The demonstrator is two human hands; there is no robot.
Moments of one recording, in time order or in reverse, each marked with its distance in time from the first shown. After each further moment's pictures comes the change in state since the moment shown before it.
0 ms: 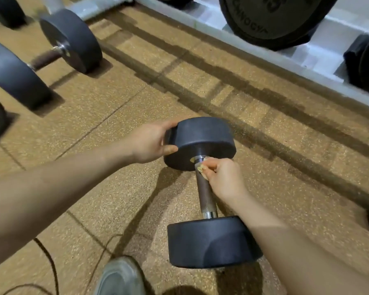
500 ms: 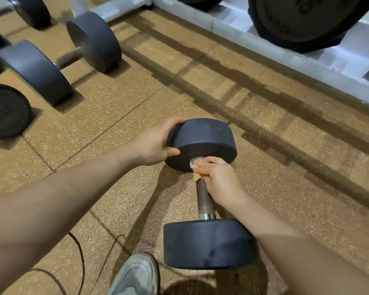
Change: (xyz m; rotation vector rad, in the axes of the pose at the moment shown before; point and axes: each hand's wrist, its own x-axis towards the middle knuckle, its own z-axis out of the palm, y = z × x) left_hand -0.024 -0.026 0.001 -0.172 0.008 -0.088; right_hand 0.000 -0.019 0.029 0.004 -0.149 -0.391
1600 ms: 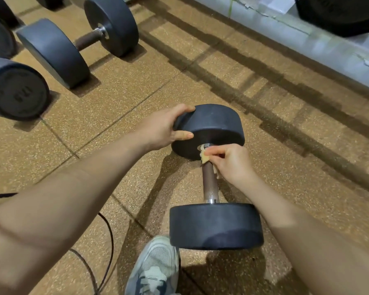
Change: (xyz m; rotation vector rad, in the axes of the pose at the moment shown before) left_hand -0.017 -0.046 -0.008 -0.026 0.135 0.042; right_hand 0.020 -0.029 0.020 0.134 0.101 0.243
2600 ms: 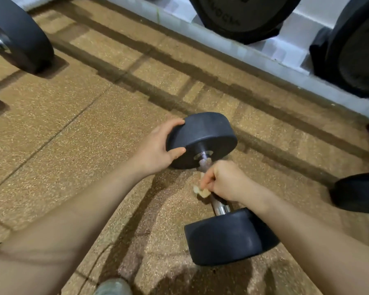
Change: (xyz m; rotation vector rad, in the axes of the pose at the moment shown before) left_hand 0.065 0.079 0.090 -0.277 0.011 0.148; right_hand -0.020 0.062 -0.092 -0.295 -0.230 0.149
